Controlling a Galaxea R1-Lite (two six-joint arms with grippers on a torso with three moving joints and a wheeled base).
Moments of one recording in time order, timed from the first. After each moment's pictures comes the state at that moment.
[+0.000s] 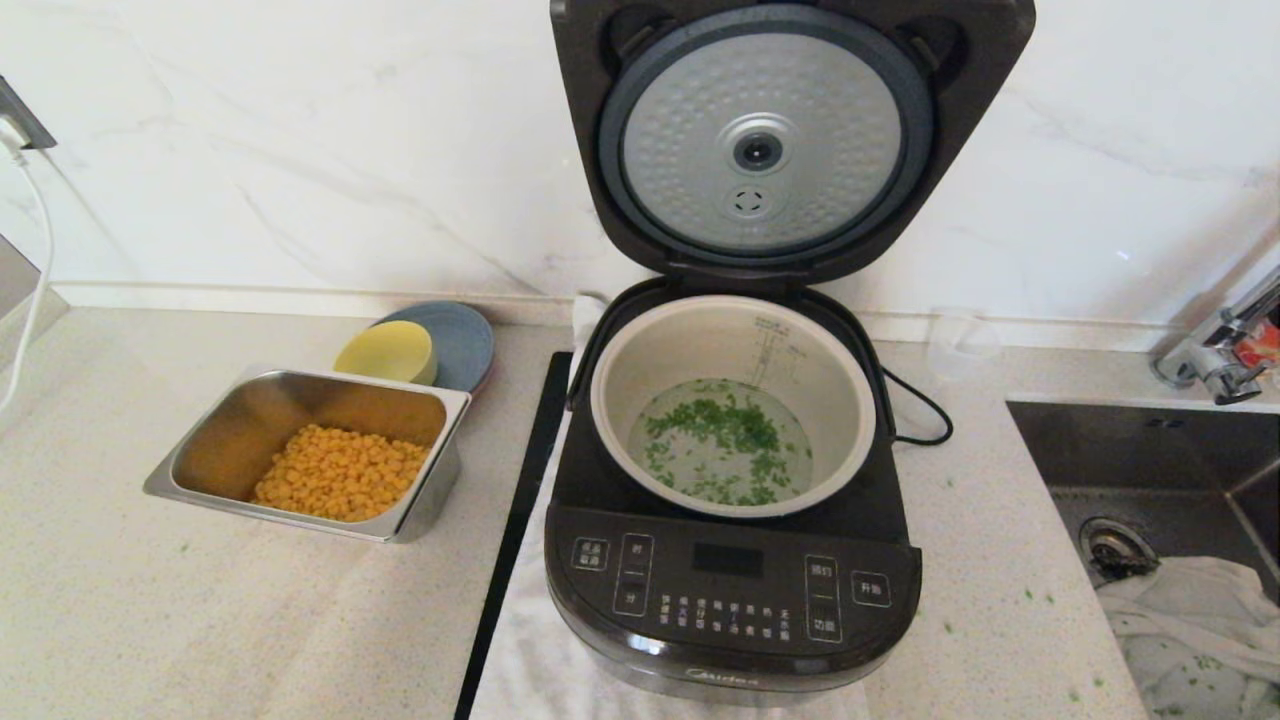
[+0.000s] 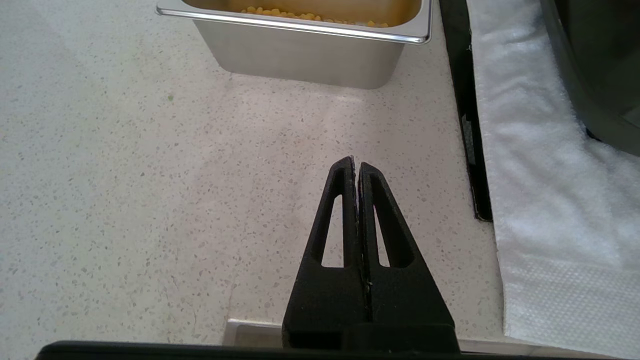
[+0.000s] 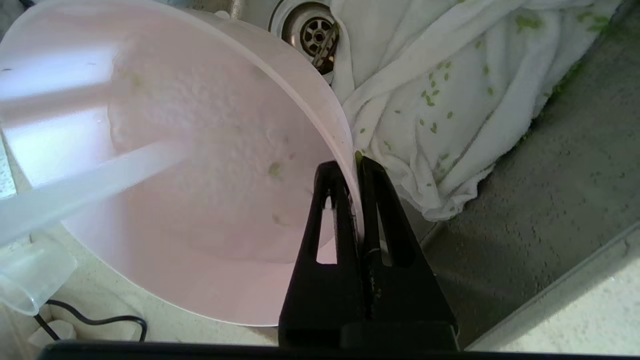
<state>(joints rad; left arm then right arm) 0.01 0.00 -0.02 0.06 -0.02 0.04 -1.06 2.19 -1.79 0.68 0.51 0.44</state>
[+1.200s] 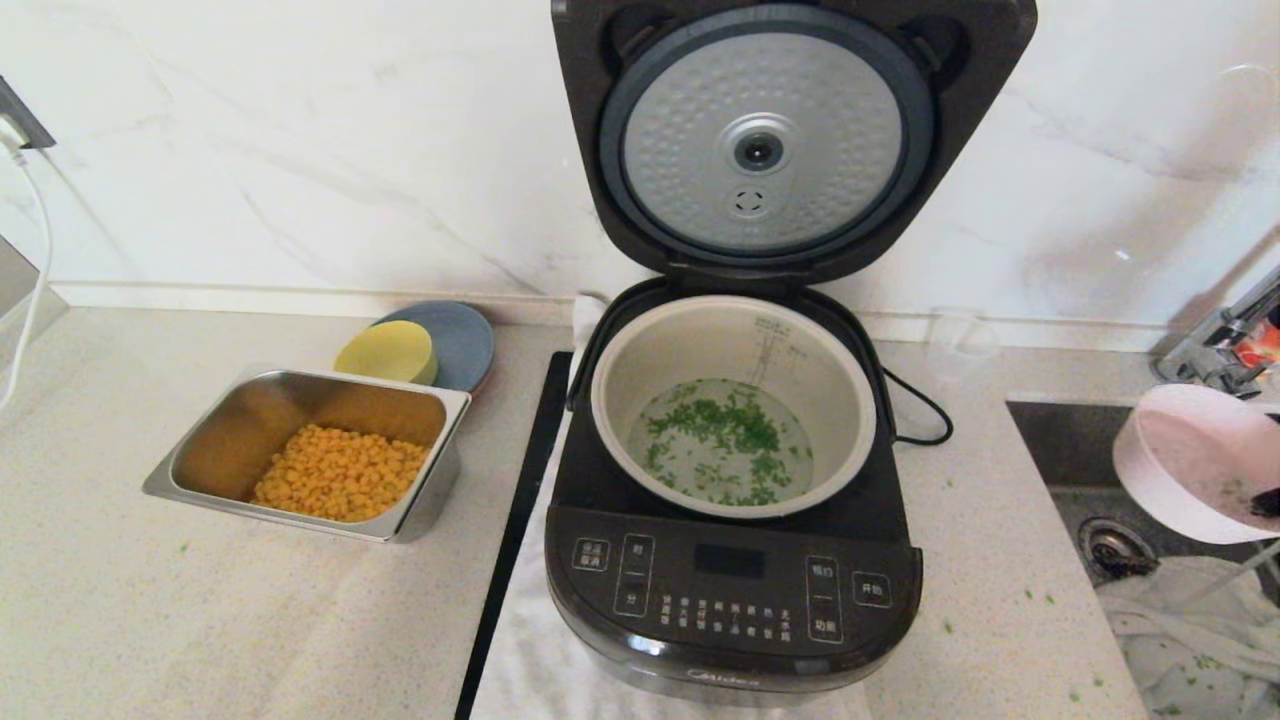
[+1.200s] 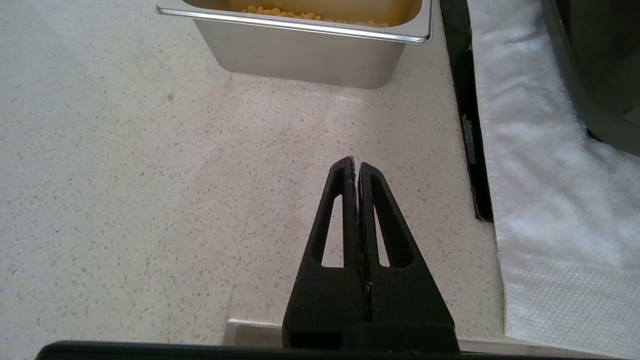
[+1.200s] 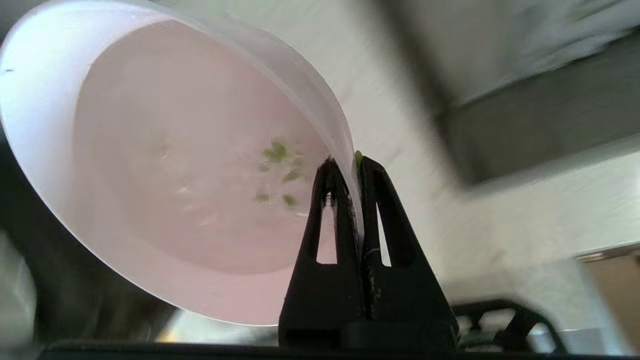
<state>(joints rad) 0.01 0.00 -0.02 0.06 -0.02 0.04 -0.44 1.48 -1.31 0.84 0.34 0.34</state>
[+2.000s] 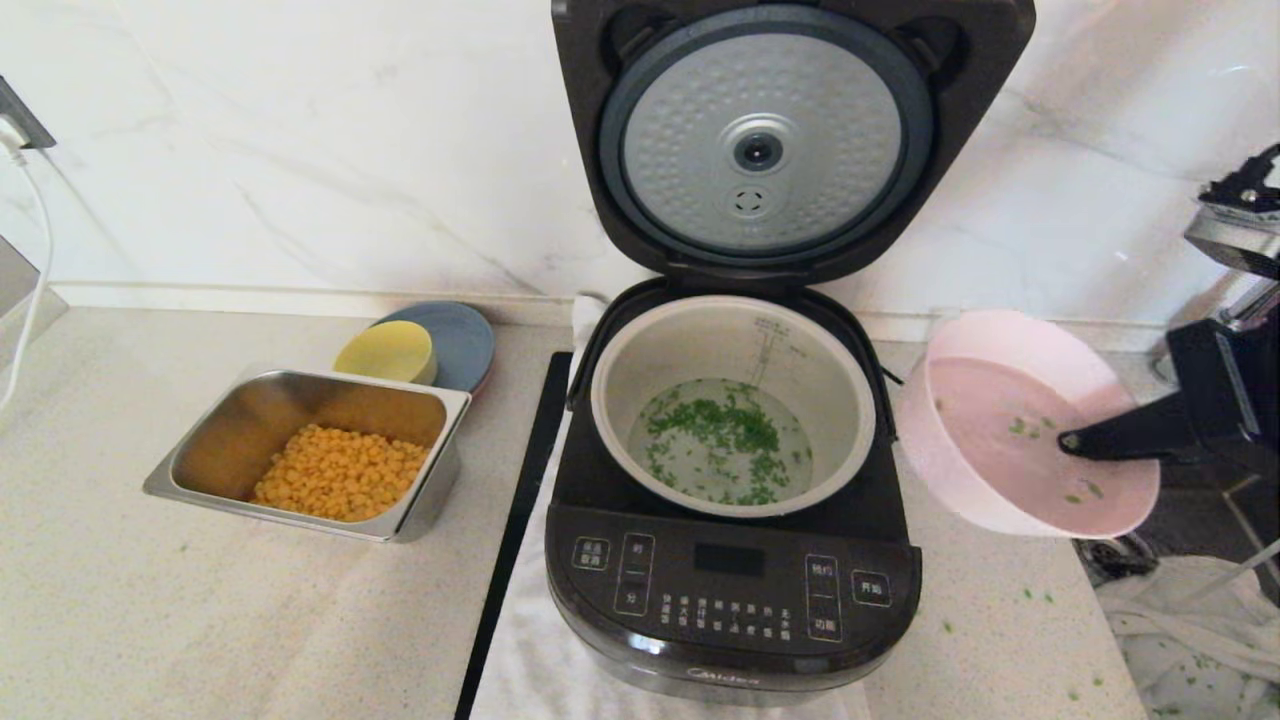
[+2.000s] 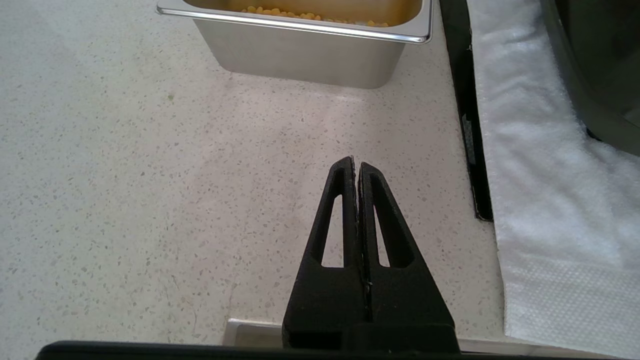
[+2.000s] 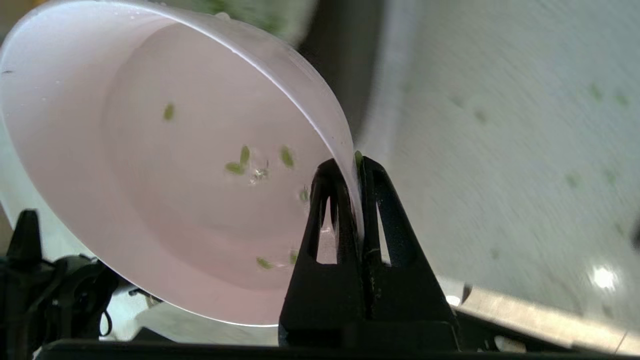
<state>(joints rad) 0.01 0.00 -0.02 0.06 -0.02 0.04 0.42 1.40 -1.52 0.88 0.10 0.54</state>
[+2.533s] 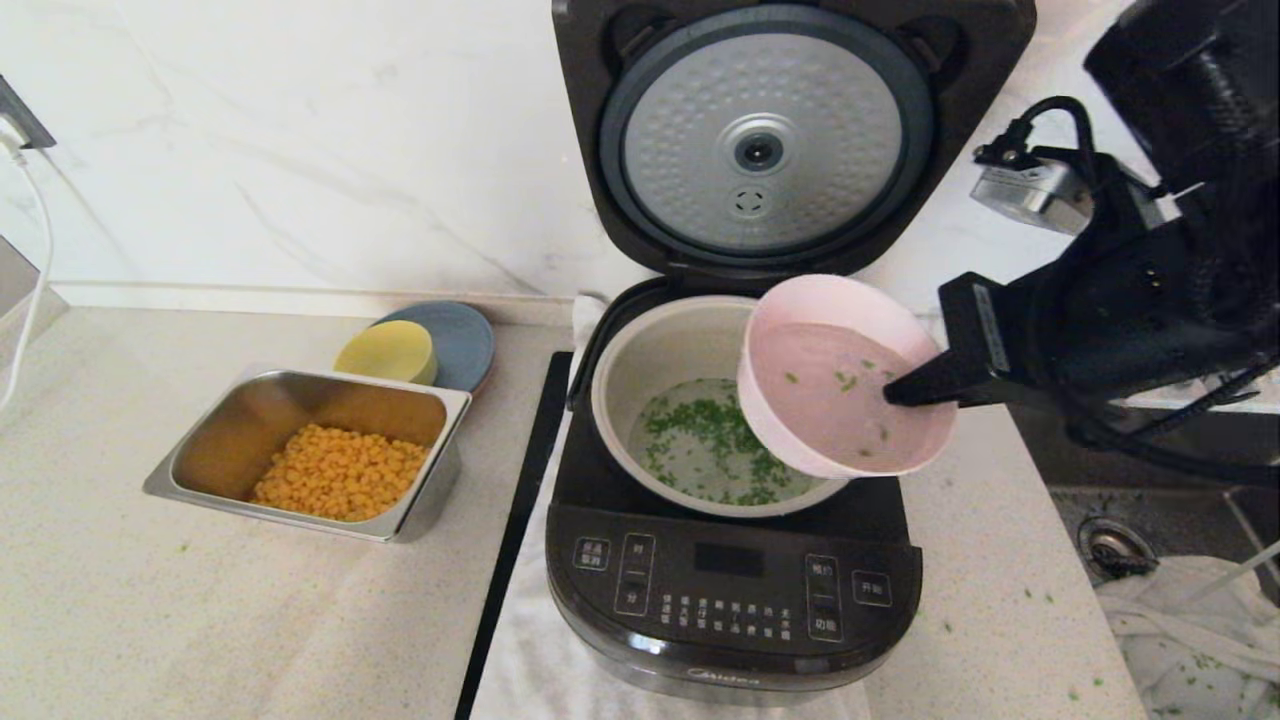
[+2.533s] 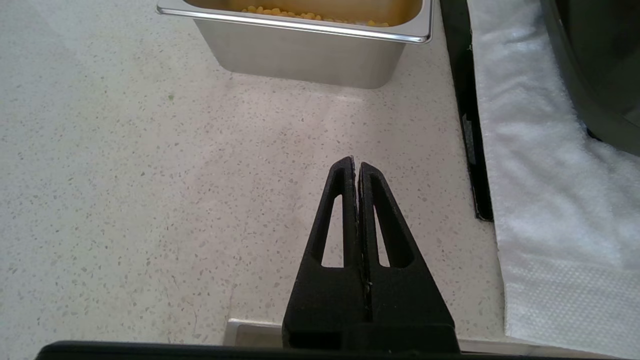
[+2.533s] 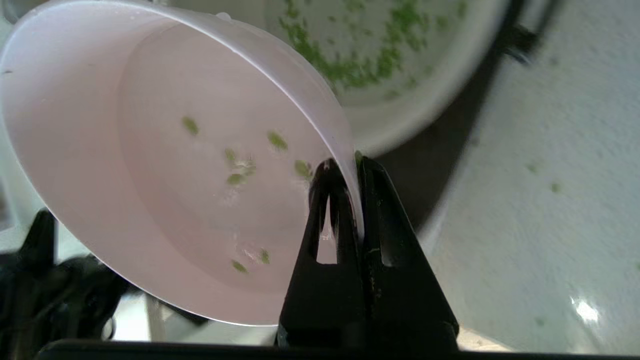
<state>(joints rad) 0.01 0.00 -0.02 0.06 -0.02 0.04 0.62 1.65 -1.79 0.87 0.01 0.57</state>
